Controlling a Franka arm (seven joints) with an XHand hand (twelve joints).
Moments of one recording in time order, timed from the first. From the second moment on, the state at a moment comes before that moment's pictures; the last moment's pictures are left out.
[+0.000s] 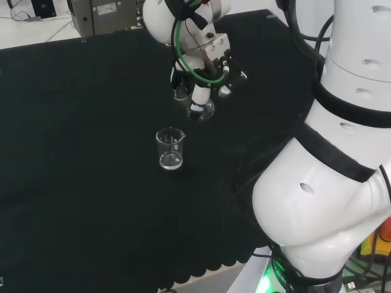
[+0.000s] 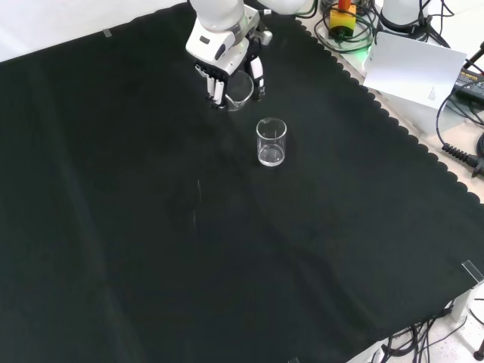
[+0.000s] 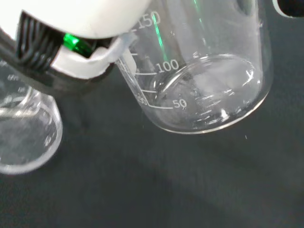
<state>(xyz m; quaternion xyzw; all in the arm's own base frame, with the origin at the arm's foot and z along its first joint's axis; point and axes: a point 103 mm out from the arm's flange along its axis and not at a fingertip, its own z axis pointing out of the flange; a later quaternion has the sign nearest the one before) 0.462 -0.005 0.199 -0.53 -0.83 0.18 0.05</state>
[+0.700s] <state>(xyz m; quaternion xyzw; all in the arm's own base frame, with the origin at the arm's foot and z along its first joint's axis) 0.503 -0.014 0.139 -0.54 -0.83 0.06 0.11</state>
